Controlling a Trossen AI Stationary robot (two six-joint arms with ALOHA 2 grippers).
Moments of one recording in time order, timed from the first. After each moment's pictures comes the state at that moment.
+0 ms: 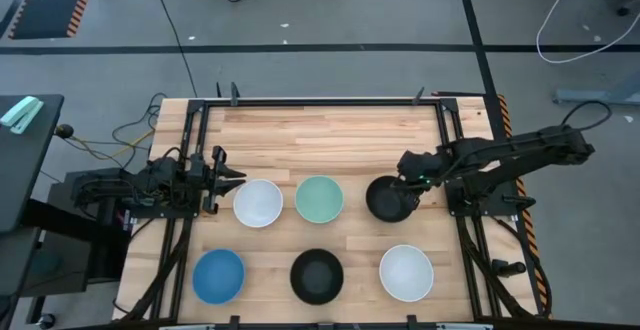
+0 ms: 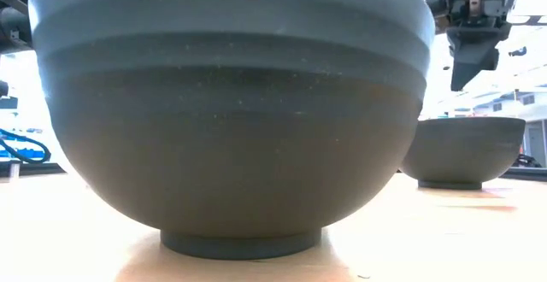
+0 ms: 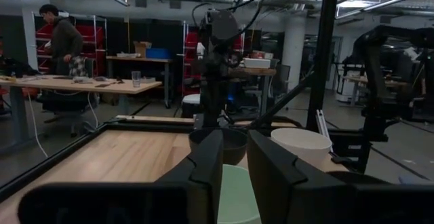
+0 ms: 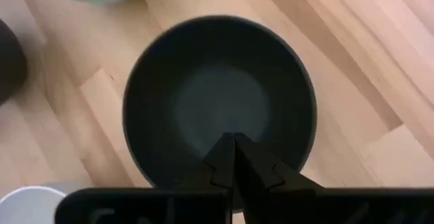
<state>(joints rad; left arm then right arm) 0.00 0.01 0.01 0.19 -0.01 -0.07 0.09 1.02 0.81 -0.97 0.07 0.75</state>
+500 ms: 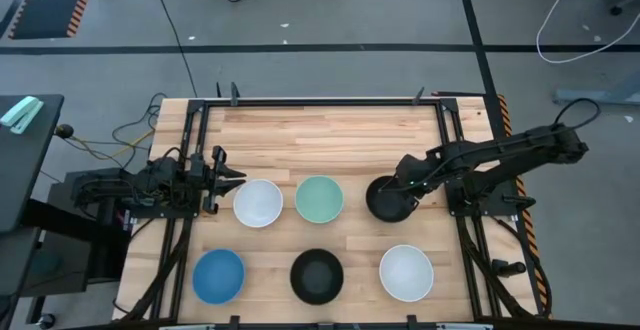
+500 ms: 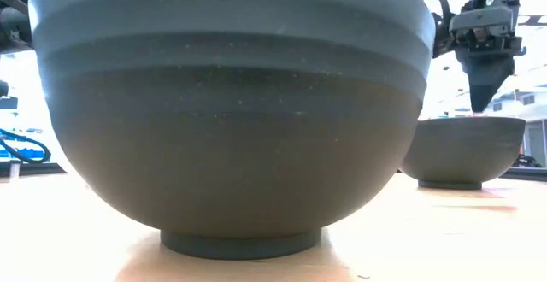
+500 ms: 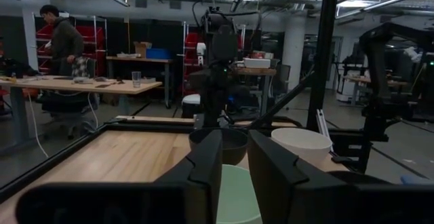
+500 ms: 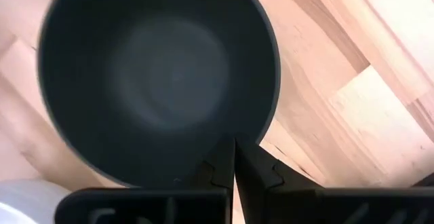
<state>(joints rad) 0.00 0.01 0.01 0.19 -0.01 -0.06 0.09 1.12 0.81 -1.08 0.07 0.84</state>
